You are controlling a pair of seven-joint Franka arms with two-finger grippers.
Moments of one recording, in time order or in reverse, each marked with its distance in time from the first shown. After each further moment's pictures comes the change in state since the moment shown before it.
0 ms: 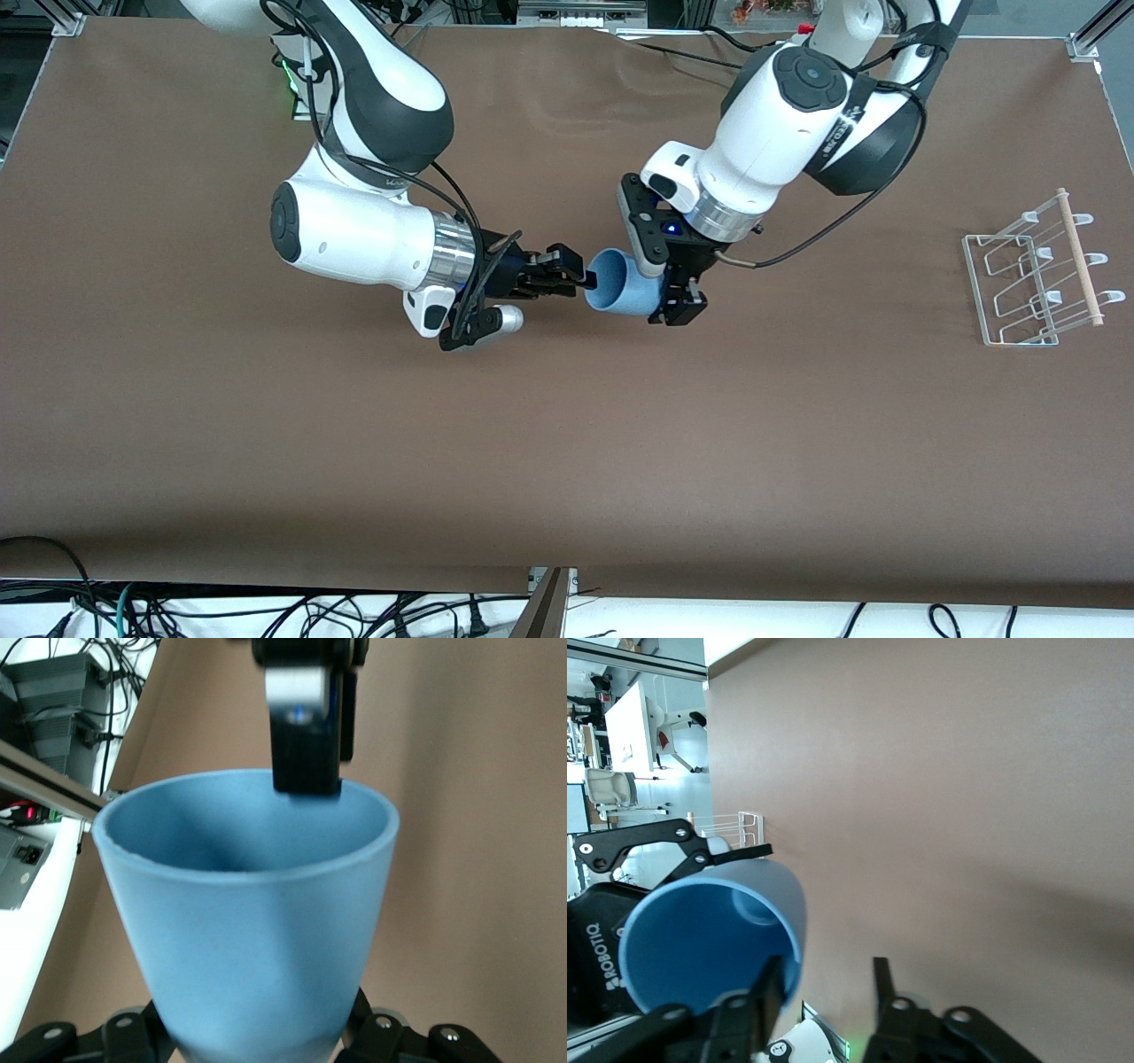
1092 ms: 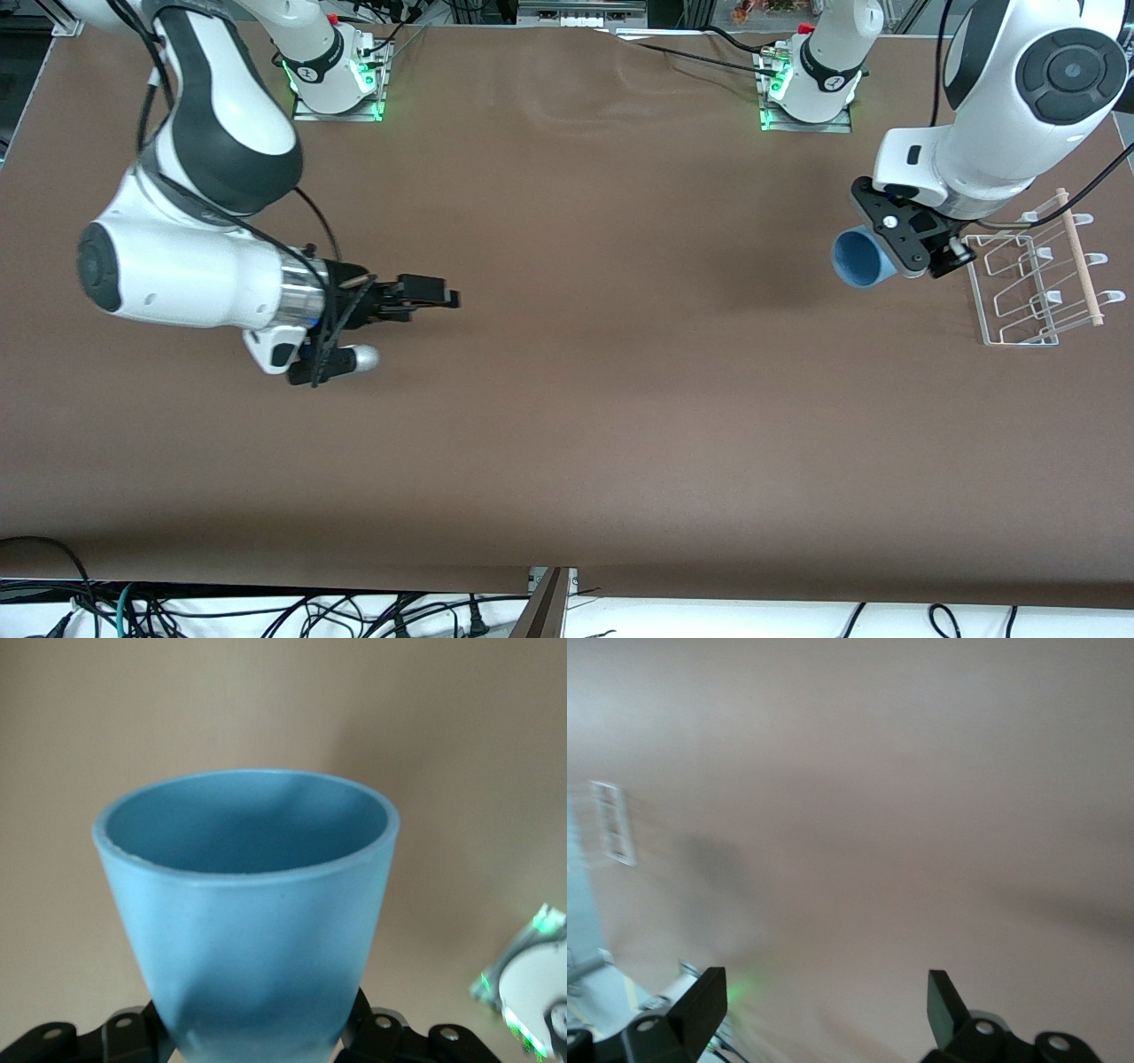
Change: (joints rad) left arm 0.355 -0.256 0.015 -0.138 0.293 -0.638 0.013; right arm -0.237 -0.044 -0.042 0.049 -0.282 -0.435 -0.049
